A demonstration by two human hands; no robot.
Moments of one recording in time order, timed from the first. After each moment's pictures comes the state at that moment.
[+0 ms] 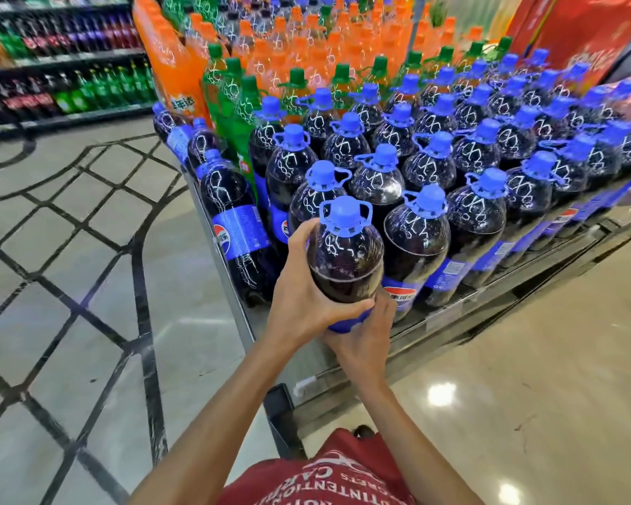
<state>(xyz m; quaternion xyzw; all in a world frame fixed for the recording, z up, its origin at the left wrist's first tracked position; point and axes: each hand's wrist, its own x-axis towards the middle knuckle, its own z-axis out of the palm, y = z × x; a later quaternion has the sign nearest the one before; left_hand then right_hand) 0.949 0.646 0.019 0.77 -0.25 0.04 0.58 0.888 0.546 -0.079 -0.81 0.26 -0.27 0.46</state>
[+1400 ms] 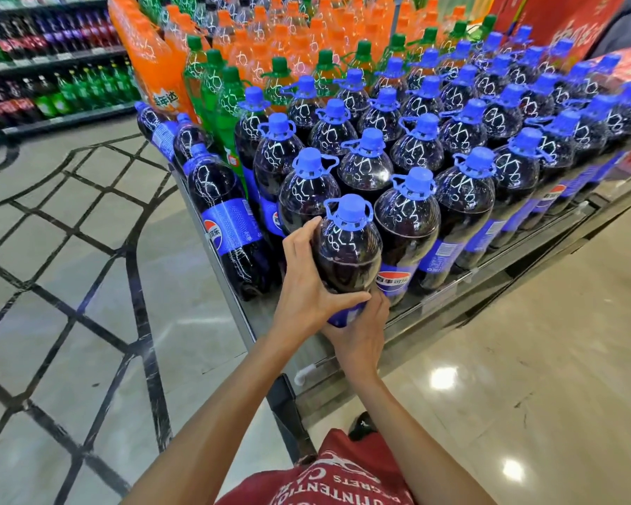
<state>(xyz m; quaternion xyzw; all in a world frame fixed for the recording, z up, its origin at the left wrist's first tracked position) 0.949 0.638 -0.003 0.79 -0.30 0.04 0.53 0.885 0.551 -0.108 -0.82 0.31 -0.25 0.40</state>
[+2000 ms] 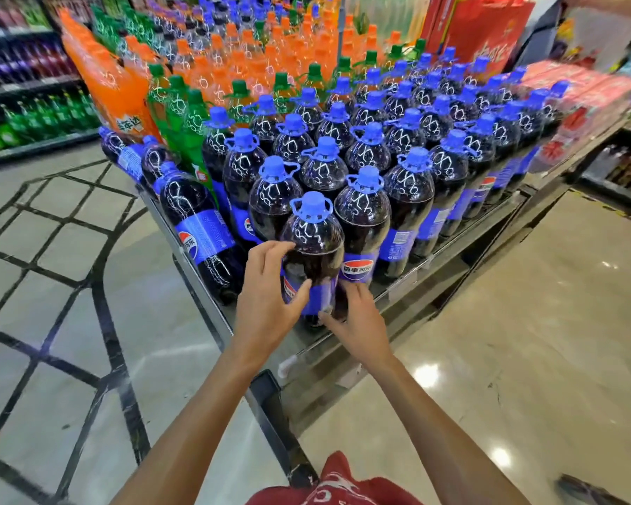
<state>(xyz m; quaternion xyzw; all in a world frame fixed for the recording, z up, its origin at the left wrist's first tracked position) 0.917 0.672 0.011 0.83 -0.34 0.15 0.42 0.844 0.510 -0.075 -0.92 0.21 -0.13 0.32</state>
